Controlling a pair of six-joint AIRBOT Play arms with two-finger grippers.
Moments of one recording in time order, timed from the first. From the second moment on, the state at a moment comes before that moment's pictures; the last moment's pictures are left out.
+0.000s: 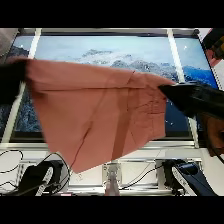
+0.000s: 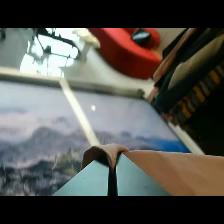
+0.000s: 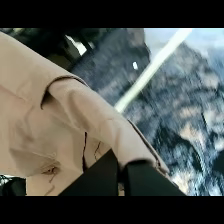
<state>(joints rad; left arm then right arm) -0.03 -0.46 1.02 0.83 -0.81 -1.42 0.13 -0.64 1.17 -0.79 1.19 1.41</state>
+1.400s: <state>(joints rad) -0.22 -1.55 1.01 -0.41 -0.52 -0.48 0.14 -1.34 0.92 -0.67 0.09 1.39</state>
